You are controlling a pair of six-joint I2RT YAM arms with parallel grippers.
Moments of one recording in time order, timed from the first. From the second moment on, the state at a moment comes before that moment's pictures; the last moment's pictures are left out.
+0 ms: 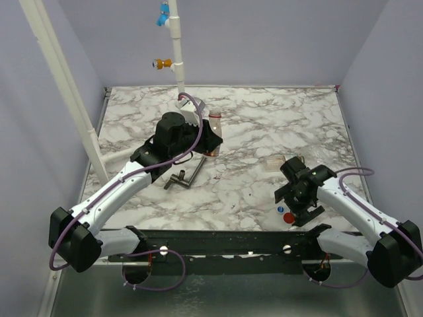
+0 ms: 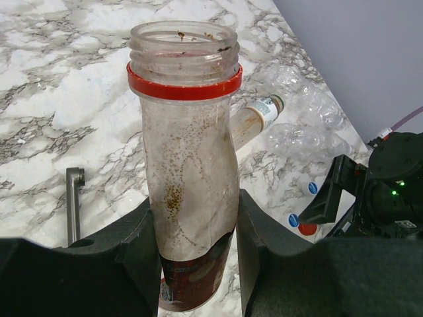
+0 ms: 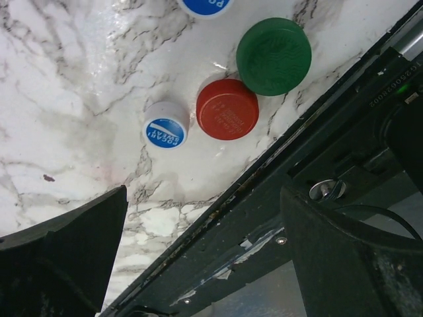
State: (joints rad) left arm -0.62 1.22 1.05 -0.14 0.21 -0.41; right arm 0.49 1.07 0.73 -1.20 0.11 1.52
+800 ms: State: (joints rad) left arm -0.62 1.22 1.06 -0.17 0.21 -0.40; right arm 0.49 0.92 0.49 -1.06 0.20 1.77
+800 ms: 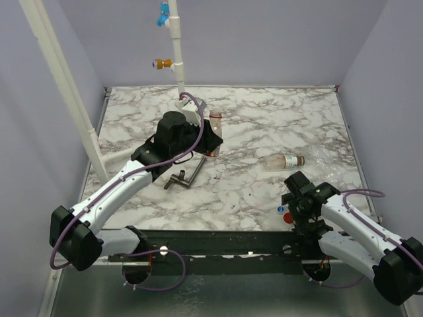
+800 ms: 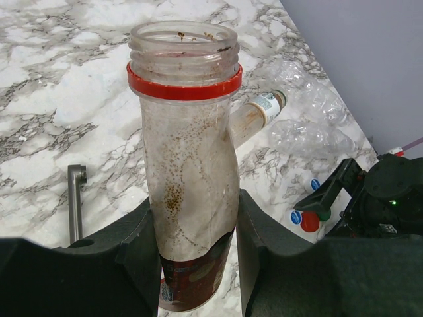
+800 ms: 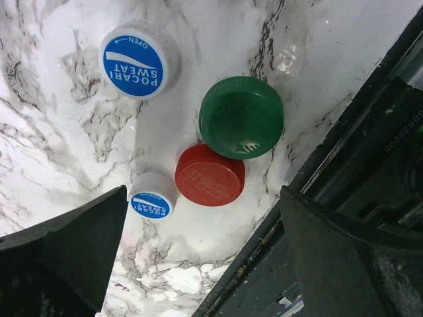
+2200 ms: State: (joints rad) left arm -0.62 1.25 1.08 -0.17 0.24 -0.39; right arm 0.49 1.30 0.72 -0.71 0.29 1.26
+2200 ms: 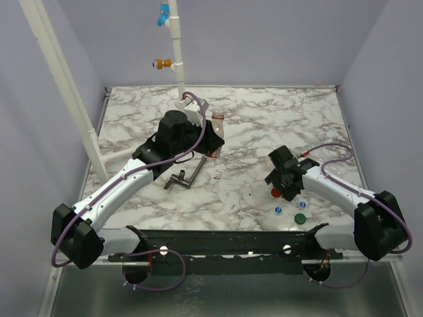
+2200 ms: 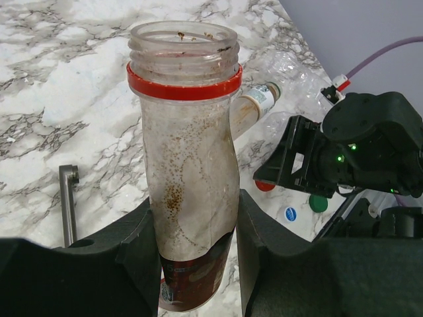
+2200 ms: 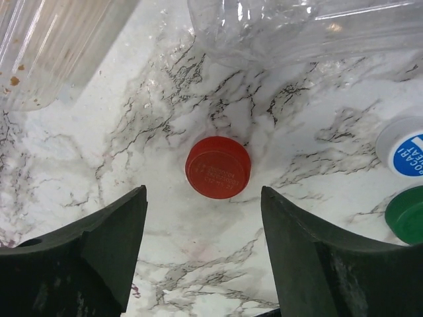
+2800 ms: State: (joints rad) left arm -0.73 1.13 0.84 0.03 0.30 -0.10; right arm 0.49 1.26 0.73 -0.75 0.28 1.15
